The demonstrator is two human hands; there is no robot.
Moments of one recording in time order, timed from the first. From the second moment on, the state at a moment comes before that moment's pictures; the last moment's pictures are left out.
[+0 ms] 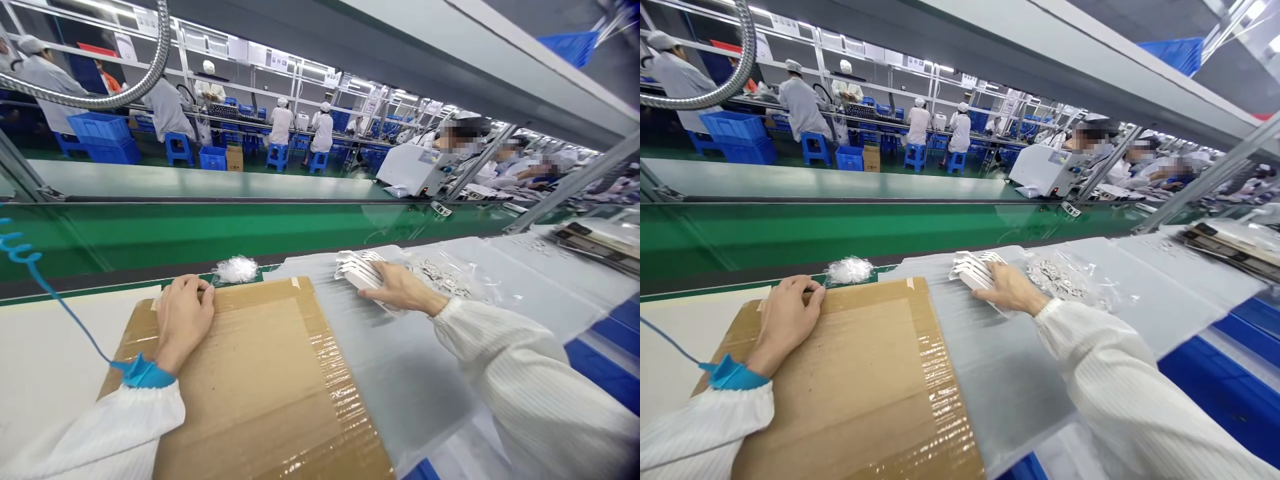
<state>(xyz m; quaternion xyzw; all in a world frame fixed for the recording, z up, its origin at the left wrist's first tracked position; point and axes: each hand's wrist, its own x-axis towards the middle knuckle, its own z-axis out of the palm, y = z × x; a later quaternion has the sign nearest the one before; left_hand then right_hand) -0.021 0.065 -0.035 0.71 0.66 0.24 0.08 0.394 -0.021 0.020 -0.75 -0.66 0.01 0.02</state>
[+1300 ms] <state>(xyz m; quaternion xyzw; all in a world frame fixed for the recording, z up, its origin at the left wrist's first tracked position) -0.021 0.064 -0.034 0.71 0.66 0.25 0.09 0.367 -0.152 -0.010 -0.82 -0.55 0.07 0.11</state>
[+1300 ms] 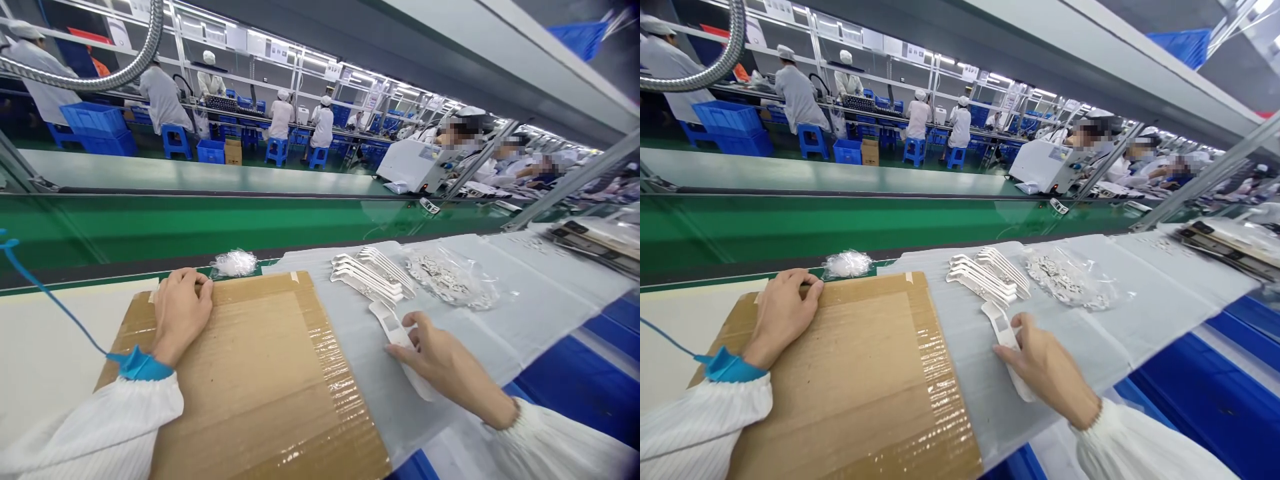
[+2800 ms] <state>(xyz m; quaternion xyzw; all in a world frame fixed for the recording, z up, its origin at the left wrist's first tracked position) -0.019 0.062 -0.040 0.70 0.63 0.31 0.09 0.178 0.028 -0.023 -0.33 -0.29 0.75 0.50</state>
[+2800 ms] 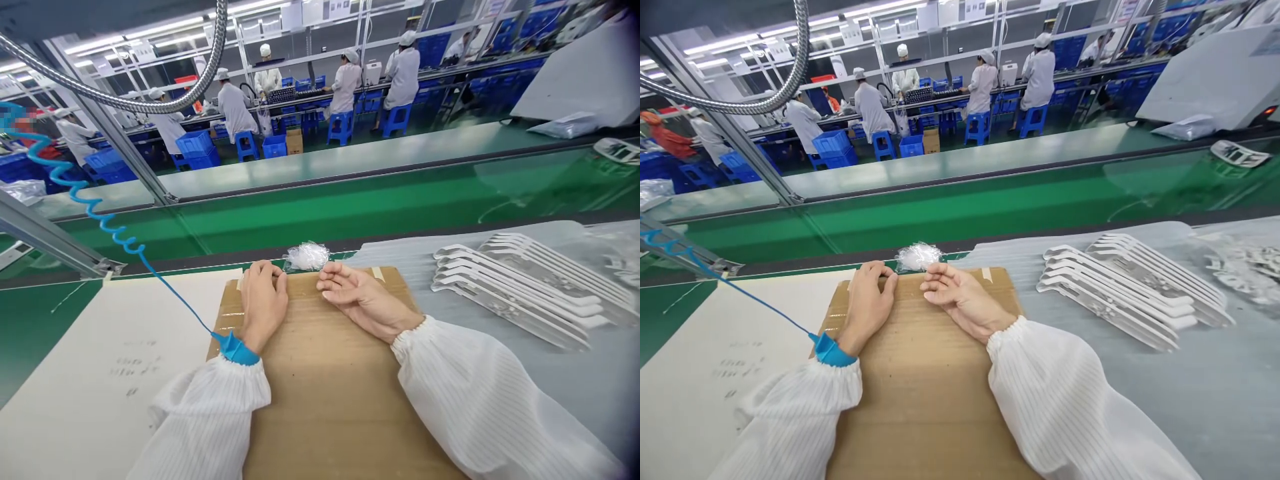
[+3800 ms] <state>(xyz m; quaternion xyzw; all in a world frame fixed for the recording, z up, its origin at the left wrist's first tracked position) -0.018 0.060 -0.039 0.70 0.64 0.30 0.09 0.178 0.026 -0.020 -0.36 -0.29 0.74 0.50</state>
